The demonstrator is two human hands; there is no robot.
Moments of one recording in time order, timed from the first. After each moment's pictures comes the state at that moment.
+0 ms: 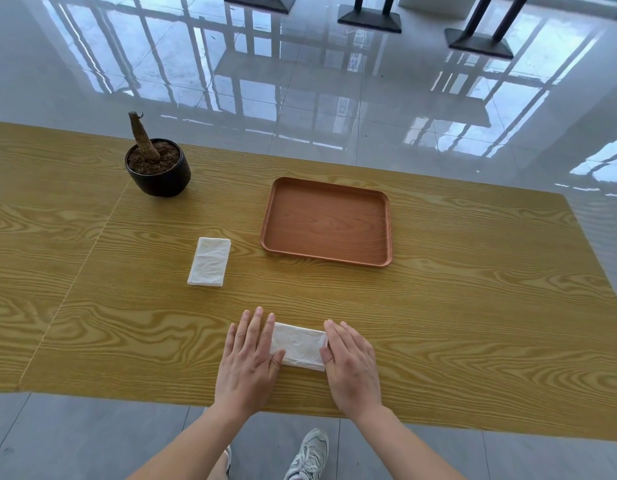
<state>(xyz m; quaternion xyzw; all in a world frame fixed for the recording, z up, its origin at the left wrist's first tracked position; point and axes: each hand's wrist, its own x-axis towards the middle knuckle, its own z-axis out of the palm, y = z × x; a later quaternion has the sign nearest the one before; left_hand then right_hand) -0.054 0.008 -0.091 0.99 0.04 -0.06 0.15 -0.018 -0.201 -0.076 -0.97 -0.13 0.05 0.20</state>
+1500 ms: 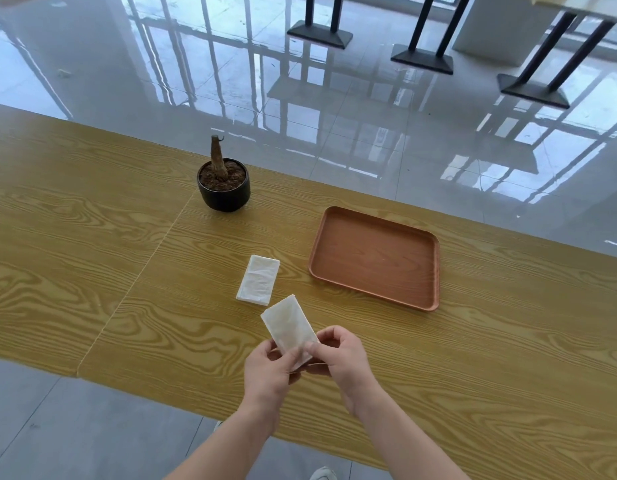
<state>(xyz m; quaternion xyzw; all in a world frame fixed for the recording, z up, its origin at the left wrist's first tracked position) -0.034 0.022 -0.015 0.52 0.41 -0.02 0.75 0.034 -0.099 0.000 -0.68 0.11 0.33 0.65</state>
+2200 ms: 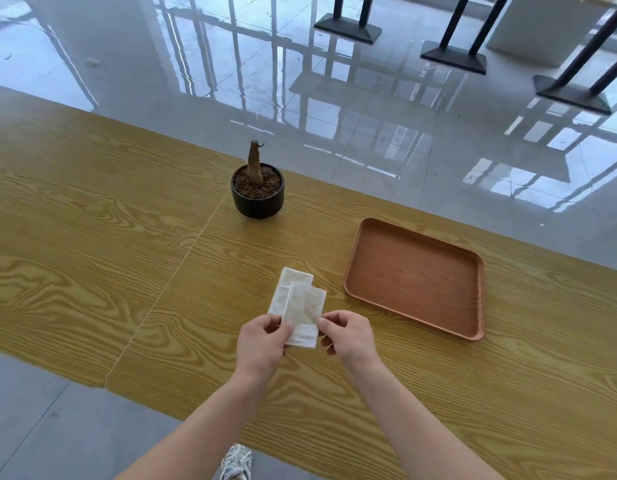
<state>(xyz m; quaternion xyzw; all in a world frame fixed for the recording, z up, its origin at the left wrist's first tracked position) 0.011 0.120 -0.018 0.63 0.40 0.02 0.66 0.091 -0.022 -0.015 -0.77 0.08 0.30 0.56</state>
